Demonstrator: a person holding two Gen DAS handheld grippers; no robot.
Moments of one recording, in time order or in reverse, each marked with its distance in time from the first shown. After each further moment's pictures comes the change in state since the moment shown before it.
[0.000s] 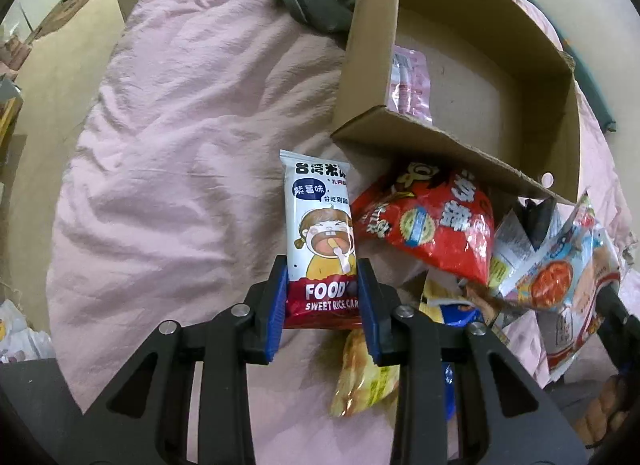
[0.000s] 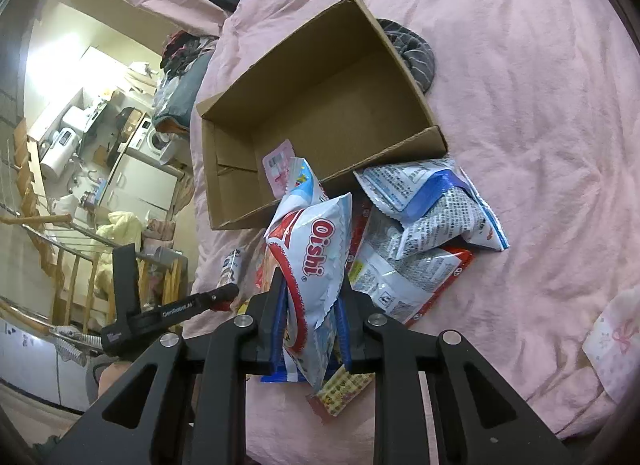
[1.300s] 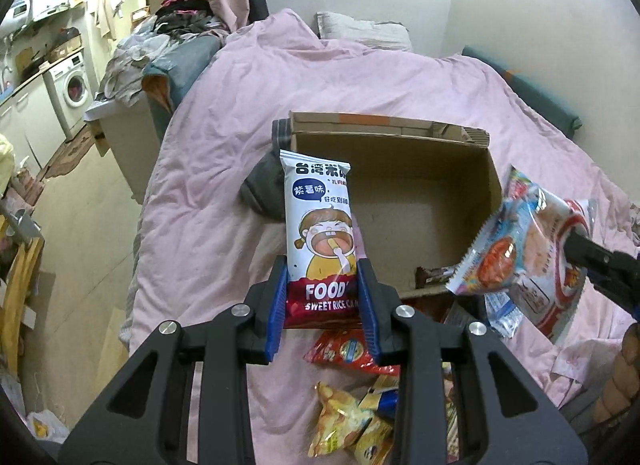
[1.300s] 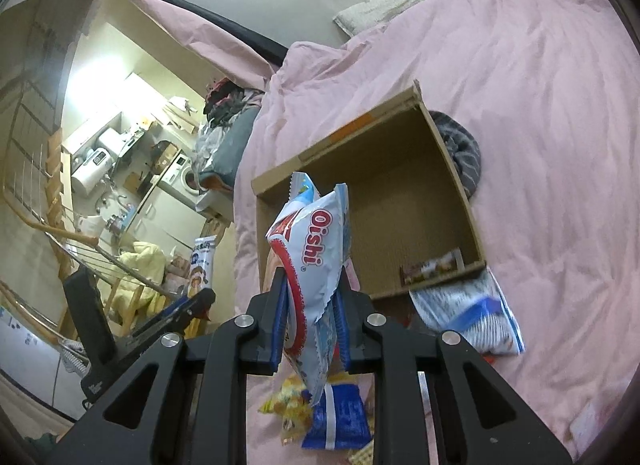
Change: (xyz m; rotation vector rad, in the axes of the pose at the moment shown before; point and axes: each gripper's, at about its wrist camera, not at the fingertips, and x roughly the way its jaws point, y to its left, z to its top) left arm -0.109 -0.075 0.032 0.269 -0.450 0.064; right arm -0.023 0.034 0.065 -0.085 -0.204 0.100
